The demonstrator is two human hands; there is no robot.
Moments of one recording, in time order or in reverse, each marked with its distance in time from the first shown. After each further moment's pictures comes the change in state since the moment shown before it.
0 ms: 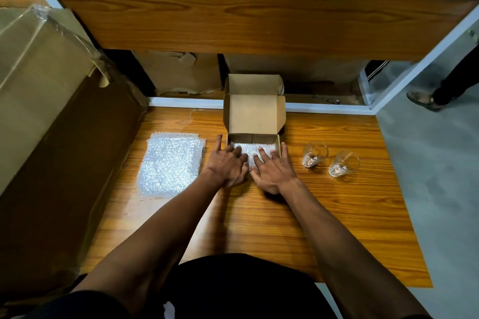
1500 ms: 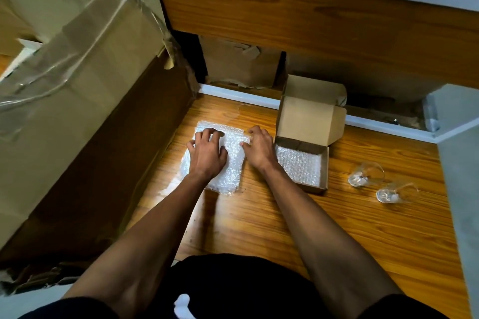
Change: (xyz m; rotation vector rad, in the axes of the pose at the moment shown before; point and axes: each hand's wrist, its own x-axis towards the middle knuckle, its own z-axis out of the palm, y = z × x) left_hand -0.073 -0.124 0.091 -0.613 0.444 -0.639; right_hand 0.104 -0.139 -0.064 0.869 0.269 0.143
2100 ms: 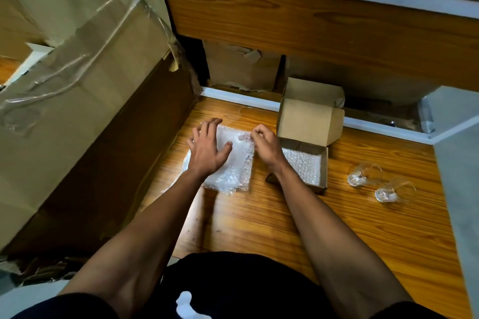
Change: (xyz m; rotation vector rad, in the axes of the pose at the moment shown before) left_hand -0.002 -0.001 -0.026 -0.260 0.084 0.048; right_hand -0.017 -0.005 -0.027 0.573 -0.041 -0.027
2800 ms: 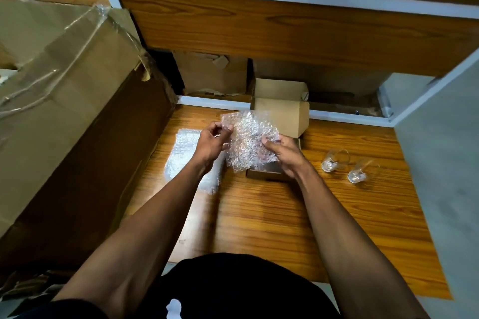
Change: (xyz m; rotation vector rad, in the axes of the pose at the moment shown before) left_hand 0.009 0.085 0.008 -1.071 -0.264 -0.347; right_hand -0.057 0.021 -0.104 0.454 -0.080 0.209
